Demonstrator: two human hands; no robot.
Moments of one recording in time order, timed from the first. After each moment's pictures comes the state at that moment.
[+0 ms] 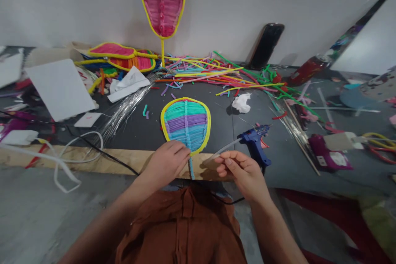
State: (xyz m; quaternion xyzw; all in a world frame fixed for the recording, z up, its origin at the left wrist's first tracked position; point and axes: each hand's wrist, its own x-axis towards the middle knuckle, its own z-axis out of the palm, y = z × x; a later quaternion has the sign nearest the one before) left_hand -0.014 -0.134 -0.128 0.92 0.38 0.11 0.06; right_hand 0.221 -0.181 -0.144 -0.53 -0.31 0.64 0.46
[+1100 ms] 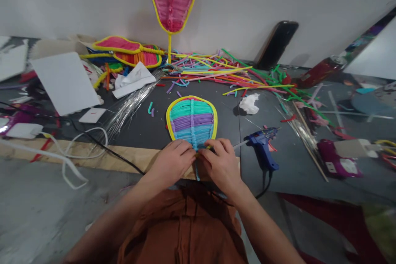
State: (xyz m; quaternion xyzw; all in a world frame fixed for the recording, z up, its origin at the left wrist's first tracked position) left_hand -0.014 -0.136 -0.133 0.91 0.39 0.14 0.07; right_hand 0.172 -0.151 -0.150 -0.51 -0.82 0.04 0.25
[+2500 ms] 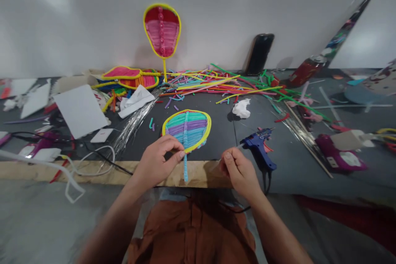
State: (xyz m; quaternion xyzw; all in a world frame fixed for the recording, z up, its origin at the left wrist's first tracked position) left_hand -0.031 -0.116 -0.075 0.81 0.47 0.25 0.22; right_hand 0.203 -0.165 -0.138 -0.58 -0.55 0.44 0.42
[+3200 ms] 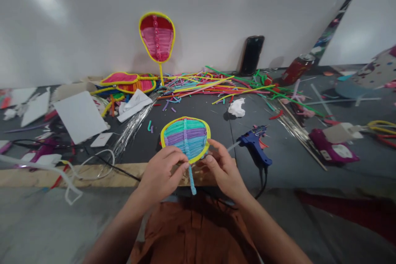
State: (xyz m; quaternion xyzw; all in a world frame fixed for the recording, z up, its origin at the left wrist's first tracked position) left_hand -0.020 -0.143 -0.081 0.85 0.44 0.23 0.16; right_hand 0.167 -0.167 -0.138 -0.40 -0.37 0.64 0.54
